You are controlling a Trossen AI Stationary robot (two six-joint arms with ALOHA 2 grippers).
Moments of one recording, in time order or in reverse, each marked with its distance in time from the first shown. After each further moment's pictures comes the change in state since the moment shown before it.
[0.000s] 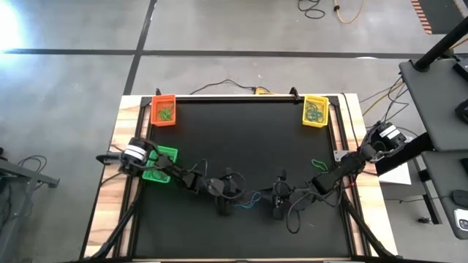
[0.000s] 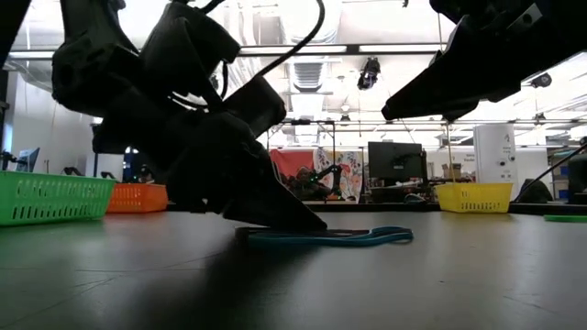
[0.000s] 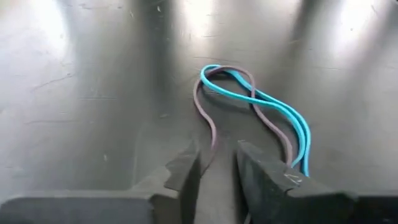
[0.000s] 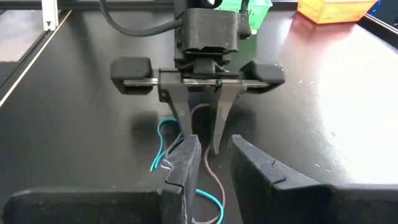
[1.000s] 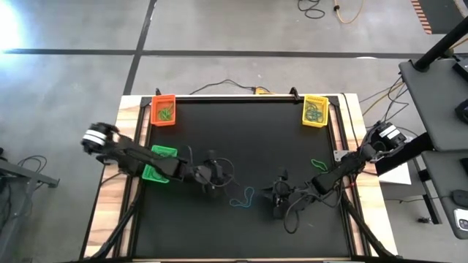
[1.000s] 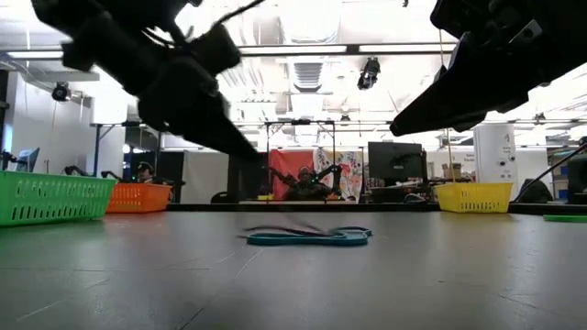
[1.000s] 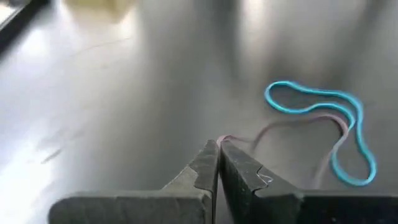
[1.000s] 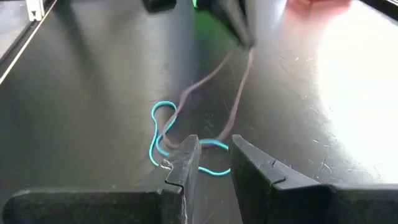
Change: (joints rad) left arm 0.036 -0.464 -0.094 -0.498 -0.184 0.068; right arm 0.000 0.000 -0.003 -0.070 -0.001 0.096
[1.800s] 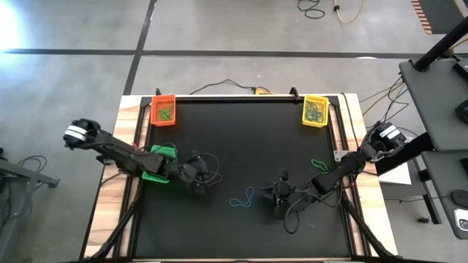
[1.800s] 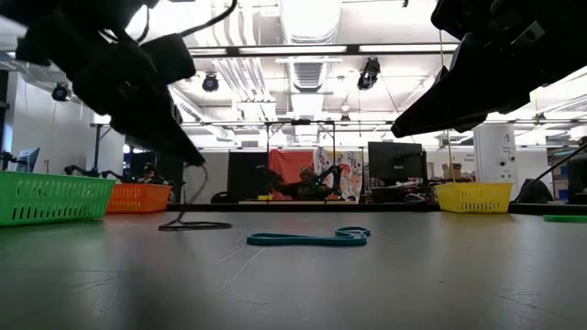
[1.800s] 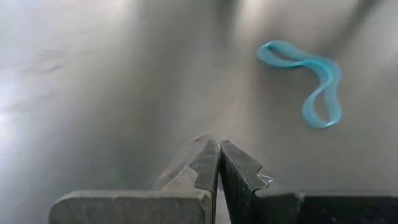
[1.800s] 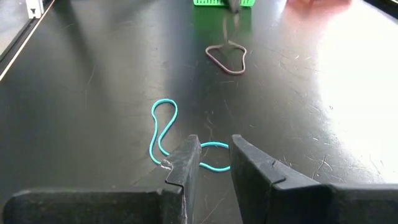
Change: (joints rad) left arm -0.029 -0.261 -0.149 -0.205 0.037 -0.256; right arm 0.002 0.000 0.000 -0.007 0.000 0.002
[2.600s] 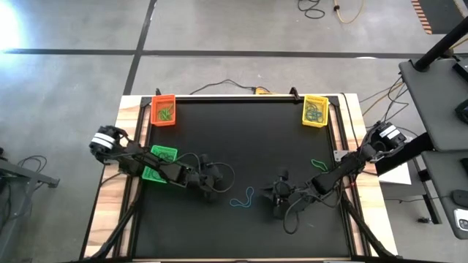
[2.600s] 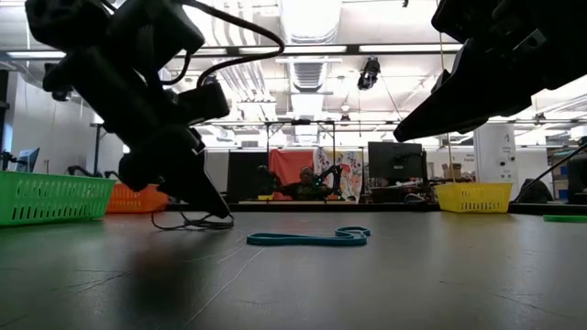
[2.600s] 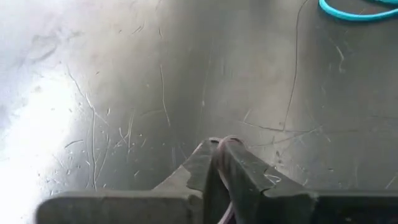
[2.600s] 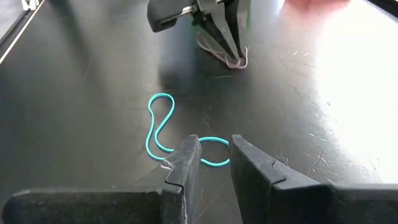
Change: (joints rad) left arm -0.008 0.357 0.140 0.050 -0.131 0.031; right arm 0.000 0.000 0.000 -0.023 0.000 0.000
